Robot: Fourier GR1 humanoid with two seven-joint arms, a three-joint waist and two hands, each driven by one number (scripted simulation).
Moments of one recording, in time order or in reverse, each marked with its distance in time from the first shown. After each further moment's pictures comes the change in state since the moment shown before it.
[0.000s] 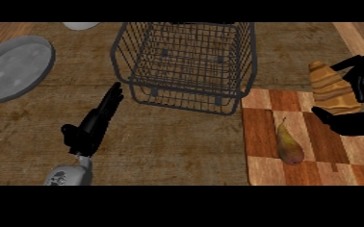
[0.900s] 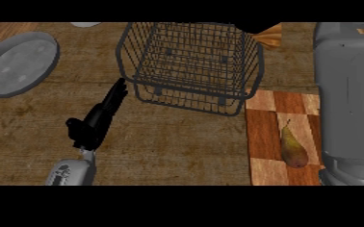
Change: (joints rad) left arm -0.044 -0.011 0.001 0.018 -0.010 -0.012 0.010; right arm -0.779 0.156 0.154 0.415 0.028 -0.078 0.484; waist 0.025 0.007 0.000
